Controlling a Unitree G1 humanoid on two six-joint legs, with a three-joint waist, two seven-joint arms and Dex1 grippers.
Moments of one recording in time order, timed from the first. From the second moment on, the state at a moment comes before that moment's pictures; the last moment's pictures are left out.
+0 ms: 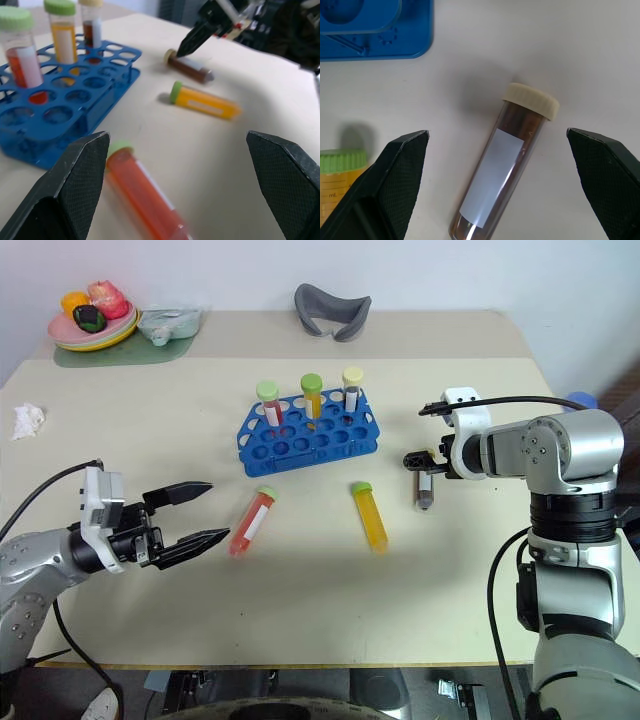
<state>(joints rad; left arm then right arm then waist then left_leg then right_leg) 0.08 0.74 0.29 -0.49 -0.77 0.45 -0.98 -0.83 -0.69 -0.08 0.01 0.60 1.61 0.24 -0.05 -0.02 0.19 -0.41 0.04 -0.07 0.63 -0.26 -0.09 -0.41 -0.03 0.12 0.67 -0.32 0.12</state>
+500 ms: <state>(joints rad) 0.04 0.77 0.29 -0.49 -0.80 0.45 -1.06 -0.80 -0.64 -0.08 0.01 0.51 1.61 0.23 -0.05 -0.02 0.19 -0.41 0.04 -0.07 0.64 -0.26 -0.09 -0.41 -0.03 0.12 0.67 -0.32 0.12</state>
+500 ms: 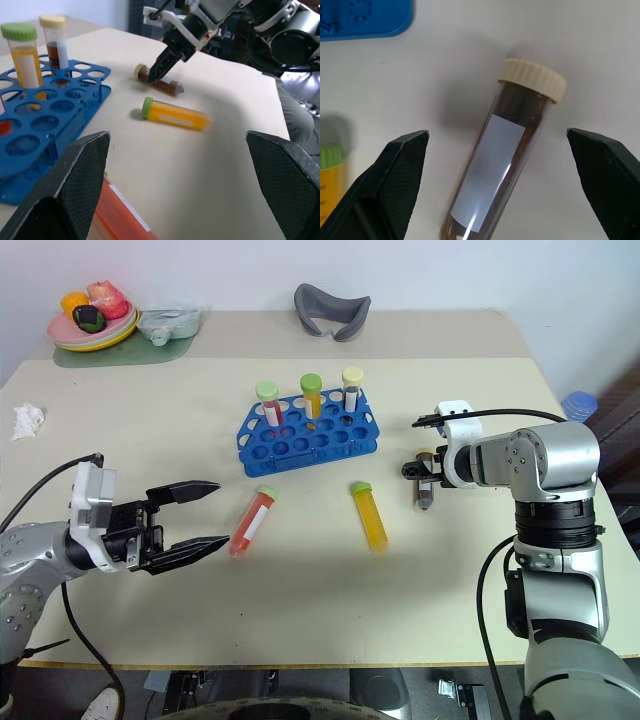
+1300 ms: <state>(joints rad) 0.08 0.77 0.30 -0.53 -0.80 0.45 -1.00 -0.80 -0.53 -0.09 0.10 0.36 1.50 0.24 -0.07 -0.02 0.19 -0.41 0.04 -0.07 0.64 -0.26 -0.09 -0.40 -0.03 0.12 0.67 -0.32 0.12</state>
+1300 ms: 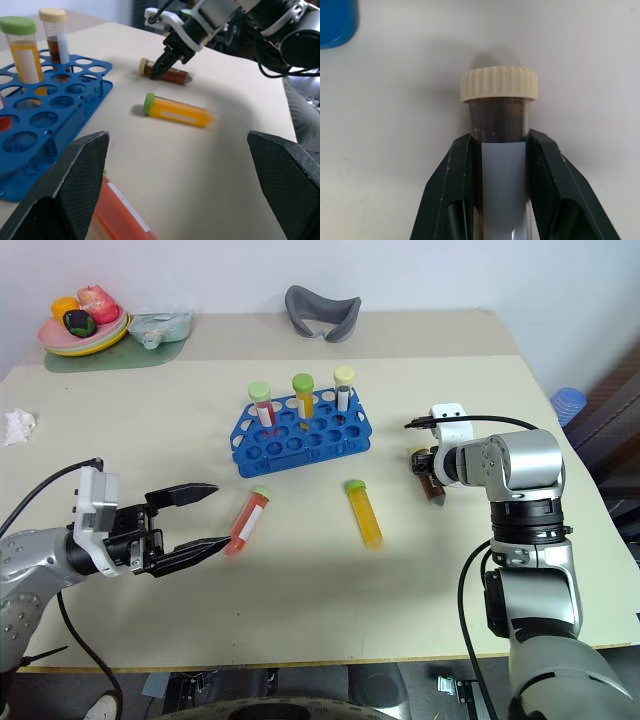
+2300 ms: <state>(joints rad) 0.08 0.75 0.35 -0.49 -0.80 0.45 -0.93 -0.71 0.09 -0.27 0.45 0.41 -0.22 0.64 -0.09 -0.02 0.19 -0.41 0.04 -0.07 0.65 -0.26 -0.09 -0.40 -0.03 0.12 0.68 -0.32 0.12</state>
